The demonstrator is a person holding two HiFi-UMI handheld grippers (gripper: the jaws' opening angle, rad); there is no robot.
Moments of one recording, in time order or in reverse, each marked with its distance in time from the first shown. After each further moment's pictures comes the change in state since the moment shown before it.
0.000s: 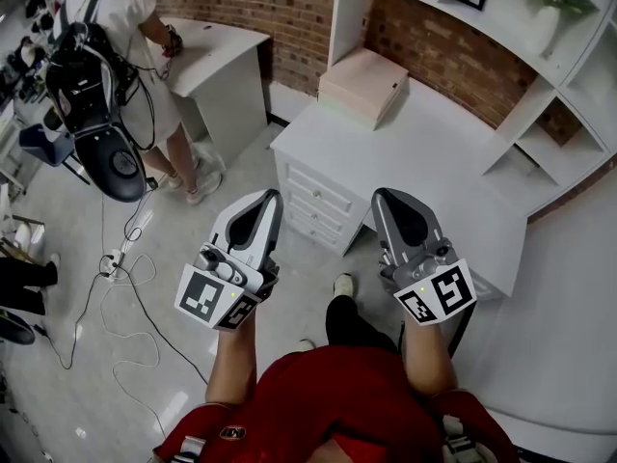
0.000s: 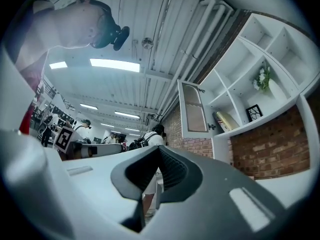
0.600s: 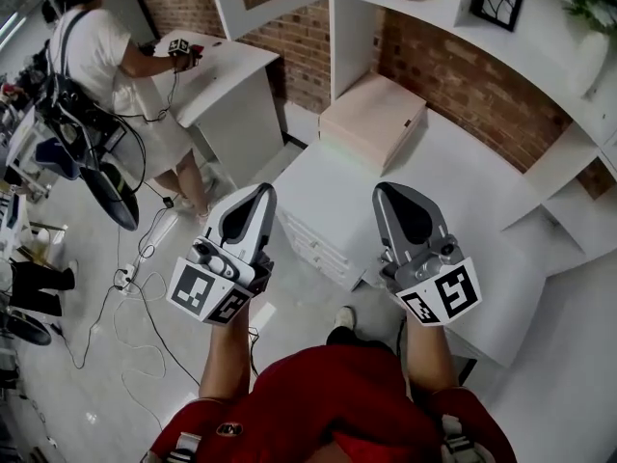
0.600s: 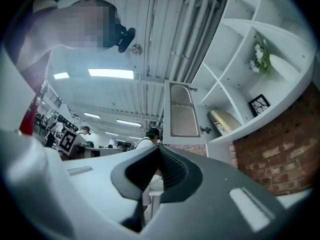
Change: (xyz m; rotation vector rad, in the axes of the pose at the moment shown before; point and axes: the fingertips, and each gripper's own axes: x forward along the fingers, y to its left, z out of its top) left arm 0.185 0.080 -0.041 0.093 0.049 0.052; right arm 0.095 -0.187 -0.012 0.032 -0.100 0.087
